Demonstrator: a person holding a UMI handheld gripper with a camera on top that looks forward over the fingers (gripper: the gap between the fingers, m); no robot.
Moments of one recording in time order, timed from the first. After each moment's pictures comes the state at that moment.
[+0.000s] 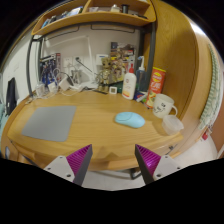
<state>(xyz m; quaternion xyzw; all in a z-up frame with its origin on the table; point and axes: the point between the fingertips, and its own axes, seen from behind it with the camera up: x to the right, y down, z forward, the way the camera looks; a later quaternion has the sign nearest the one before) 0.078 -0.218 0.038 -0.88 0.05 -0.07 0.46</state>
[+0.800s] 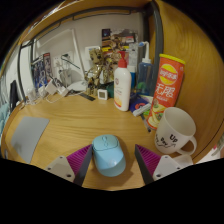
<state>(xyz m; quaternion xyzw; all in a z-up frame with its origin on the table) -0.029 -0.084 0.077 -0.91 0.00 -0.02 0.42</state>
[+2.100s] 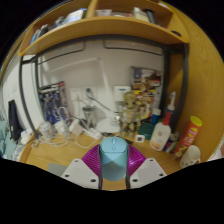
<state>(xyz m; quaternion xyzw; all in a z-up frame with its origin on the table) -0.302 0.000 0.279 -0.86 0.04 -0.05 0.50</state>
